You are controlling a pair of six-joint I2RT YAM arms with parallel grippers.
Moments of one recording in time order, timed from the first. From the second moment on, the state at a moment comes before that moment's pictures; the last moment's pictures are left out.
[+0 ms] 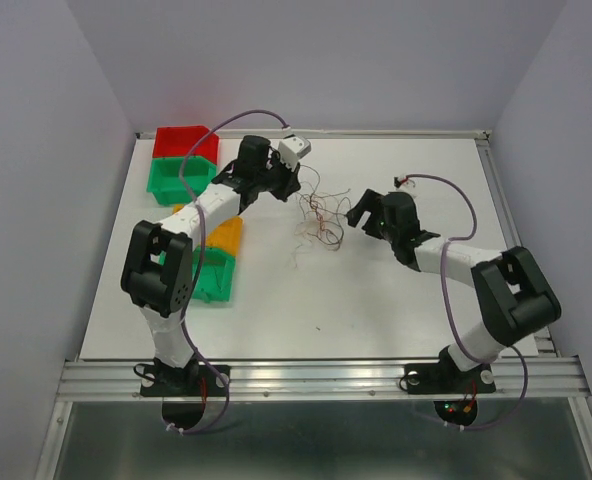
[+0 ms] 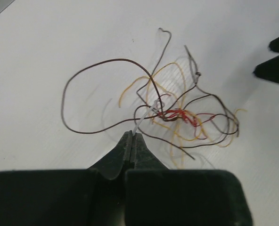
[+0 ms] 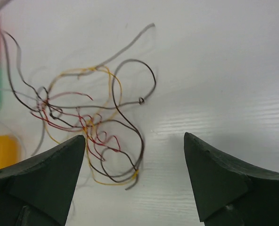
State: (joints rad) left arm -0.44 1.84 1.39 -0.11 0.40 0.19; right arm 0.42 1.47 0.73 0.32 0.22 0.70
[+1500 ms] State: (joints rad) left arm -0.44 1.39 1.18 -0.05 0.50 0.17; right arm 0.53 1.76 0.91 0.33 0.23 0.58
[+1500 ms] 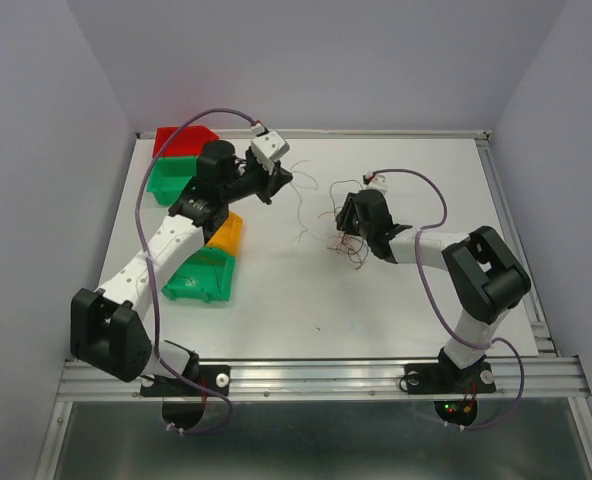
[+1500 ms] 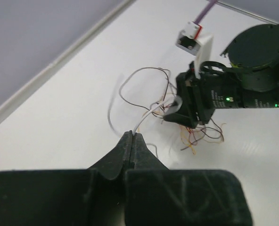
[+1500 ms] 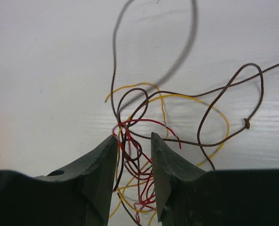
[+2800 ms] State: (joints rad) left arm -0.27 0.98 0.85 0.04 0.20 0.23; right arm 0.48 1.59 0.84 0.31 0.22 0.65
